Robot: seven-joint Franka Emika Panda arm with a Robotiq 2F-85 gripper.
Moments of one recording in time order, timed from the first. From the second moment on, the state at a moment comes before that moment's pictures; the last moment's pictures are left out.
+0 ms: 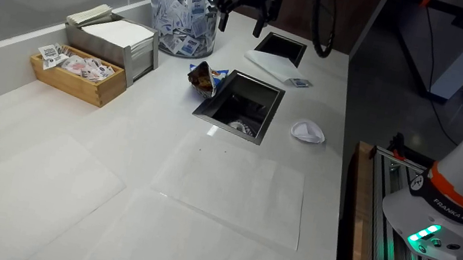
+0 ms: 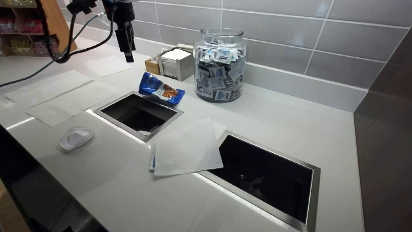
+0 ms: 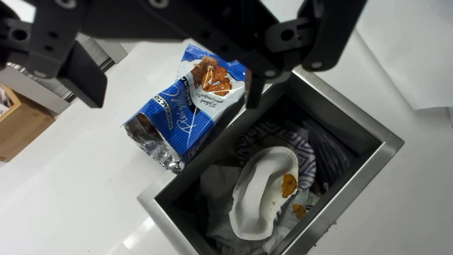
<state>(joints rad) -0.05 0.00 -0.03 -2.10 0.10 2.17 0.57</state>
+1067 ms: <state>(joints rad) -0.05 0.16 -0.04 -2.05 0.17 2.34 0.58</state>
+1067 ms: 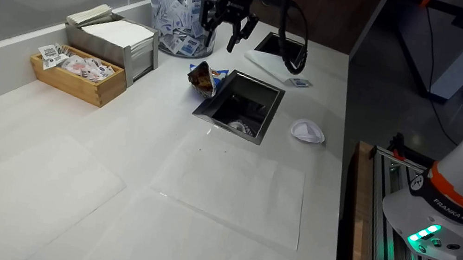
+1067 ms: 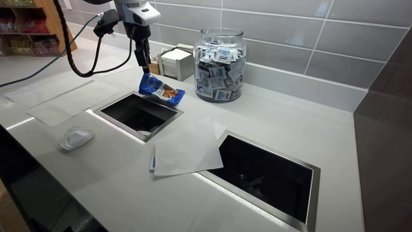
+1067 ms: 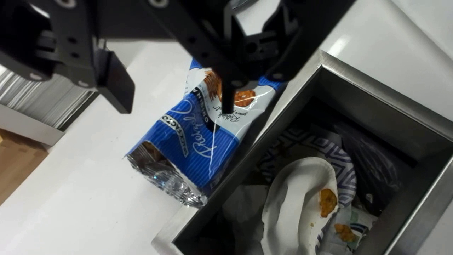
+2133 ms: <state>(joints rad) -0.04 0.35 -0.05 -1.93 0.17 2.34 0.58</state>
